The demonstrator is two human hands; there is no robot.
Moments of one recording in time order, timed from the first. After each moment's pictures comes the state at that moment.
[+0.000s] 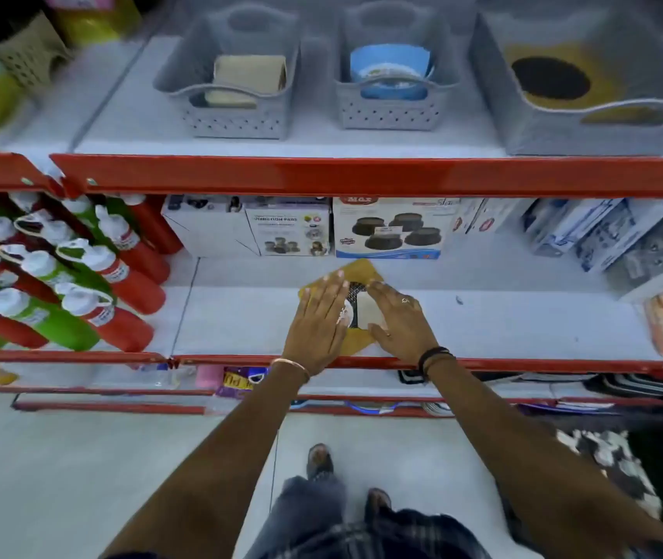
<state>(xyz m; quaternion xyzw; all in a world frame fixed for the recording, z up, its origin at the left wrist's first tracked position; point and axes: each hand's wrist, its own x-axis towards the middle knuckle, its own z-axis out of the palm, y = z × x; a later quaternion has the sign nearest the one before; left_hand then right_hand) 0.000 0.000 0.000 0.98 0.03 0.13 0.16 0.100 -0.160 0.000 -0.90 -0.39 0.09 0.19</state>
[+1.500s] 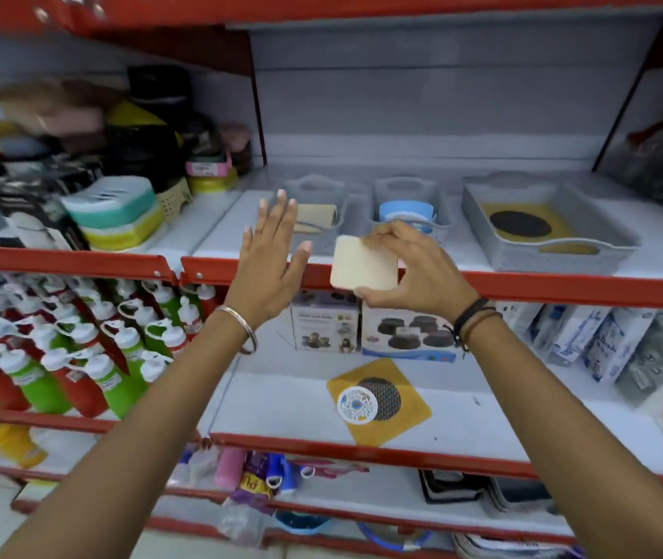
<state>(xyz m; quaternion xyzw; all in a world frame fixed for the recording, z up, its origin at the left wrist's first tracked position) -0.034 0.073 0.275 0.93 0.09 0.29 0.18 0.074 -0.122 0.291 -0.81 -0.50 -0.12 0.27</state>
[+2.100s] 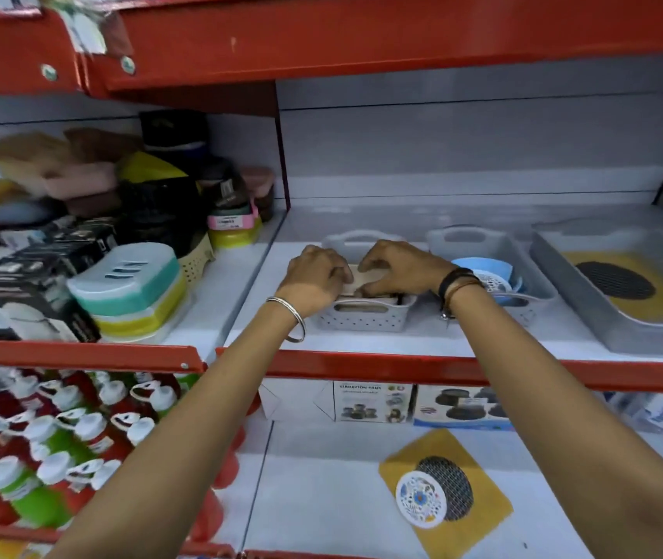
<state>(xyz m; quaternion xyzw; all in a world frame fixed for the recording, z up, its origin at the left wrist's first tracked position) 0.080 0.189 0.311 0.96 0.10 0.16 0.18 0.192 0.054 0.315 -0.86 -0.46 0.07 0.22</state>
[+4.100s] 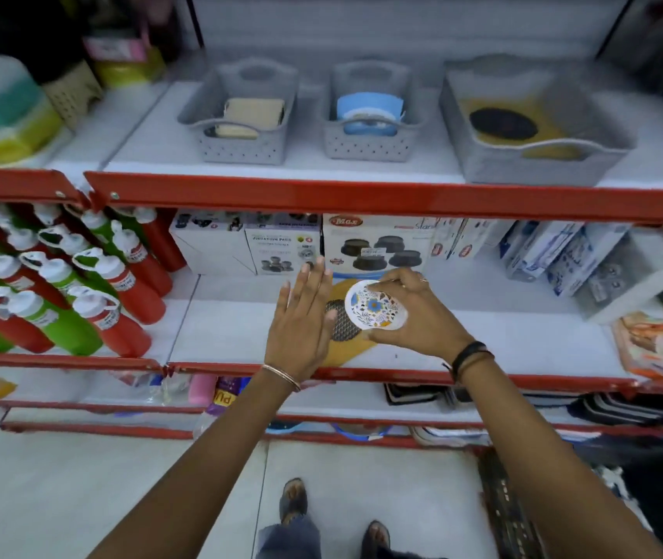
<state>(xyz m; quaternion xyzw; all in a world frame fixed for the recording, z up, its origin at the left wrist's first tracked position) -0.029 -0.025 0.086 0.96 0.07 0.22 0.15 0.079 -0.202 0.134 -0.87 -0.39 0.11 0.29</state>
